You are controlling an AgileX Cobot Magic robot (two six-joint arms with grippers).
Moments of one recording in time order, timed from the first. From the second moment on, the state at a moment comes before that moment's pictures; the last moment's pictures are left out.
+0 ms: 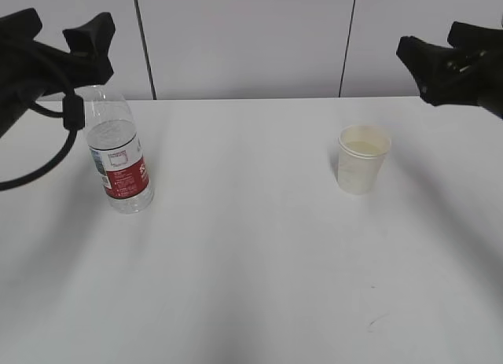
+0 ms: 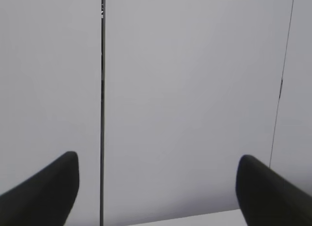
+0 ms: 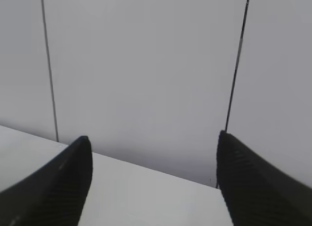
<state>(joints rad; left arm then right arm) -0.38 1.52 -0.62 -0.11 -1.01 0.06 -0.01 1.54 -0.66 -0.43 -0.88 0.24</state>
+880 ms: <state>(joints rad) -0.19 1.40 -1.44 -0.20 0.61 0.11 -0.01 1.54 -1.43 -0.27 0.58 0.28</state>
